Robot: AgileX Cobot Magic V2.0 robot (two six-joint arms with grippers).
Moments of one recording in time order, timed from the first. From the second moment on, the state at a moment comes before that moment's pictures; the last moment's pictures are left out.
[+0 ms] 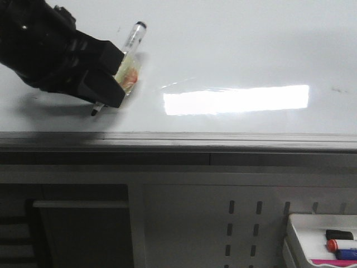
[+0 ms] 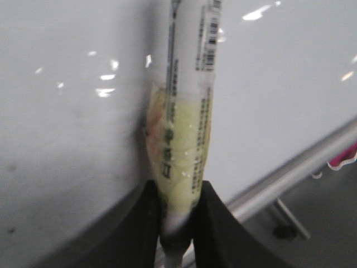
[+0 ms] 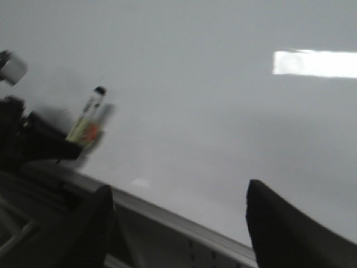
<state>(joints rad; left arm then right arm) -0.58 1.40 -0.83 -0.71 0.27 0.70 0.38 0.48 -0.59 0.12 0.43 -0.12</state>
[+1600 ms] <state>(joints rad) -0.87 1.09 -0.84 -0.61 0.50 1.28 0.88 0.96 -0.66 0.21 0.09 -0.40</state>
